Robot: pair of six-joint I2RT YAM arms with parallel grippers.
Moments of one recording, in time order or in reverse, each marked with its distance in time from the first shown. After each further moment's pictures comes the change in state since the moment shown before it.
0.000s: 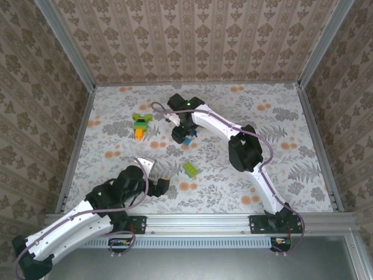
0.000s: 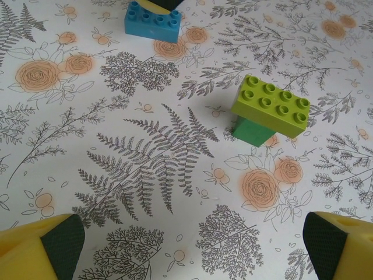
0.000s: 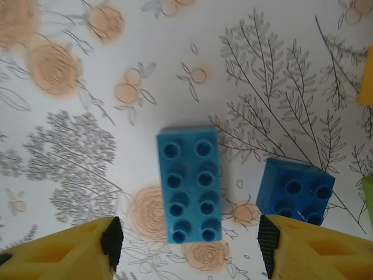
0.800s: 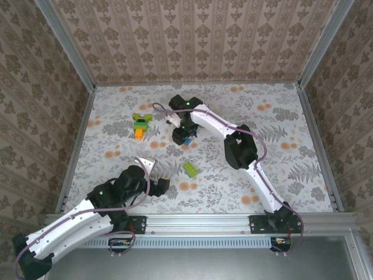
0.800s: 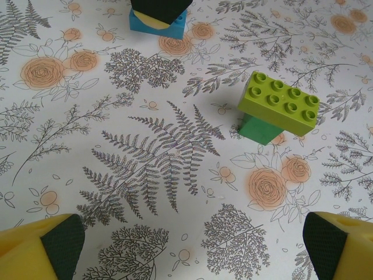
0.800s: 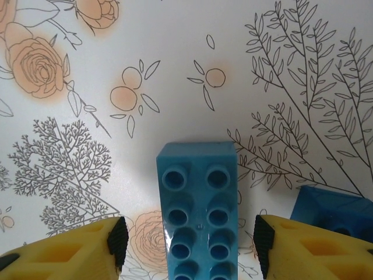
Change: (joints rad) left arm -0.005 0.019 0.000 0.000 -0.017 0.000; right arm -0.016 0.117 0.117 -0.052 -0.091 -0.014
